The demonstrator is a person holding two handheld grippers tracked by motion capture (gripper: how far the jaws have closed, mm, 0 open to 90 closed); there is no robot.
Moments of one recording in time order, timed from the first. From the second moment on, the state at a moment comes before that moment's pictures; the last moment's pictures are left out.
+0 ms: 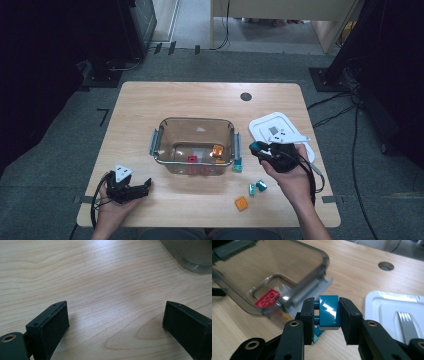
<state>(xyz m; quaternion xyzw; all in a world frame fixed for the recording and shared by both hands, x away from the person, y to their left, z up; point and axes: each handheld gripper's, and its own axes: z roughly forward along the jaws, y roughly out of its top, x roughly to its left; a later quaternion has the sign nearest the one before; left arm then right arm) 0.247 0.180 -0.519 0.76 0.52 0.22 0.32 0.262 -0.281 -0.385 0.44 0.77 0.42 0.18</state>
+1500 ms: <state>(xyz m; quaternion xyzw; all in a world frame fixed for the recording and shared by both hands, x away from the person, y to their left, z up) 0.247 0.180 -0.519 0.76 0.52 0.22 0.32 0.316 -0.164 -0.393 0.36 0.84 0.39 0.10</state>
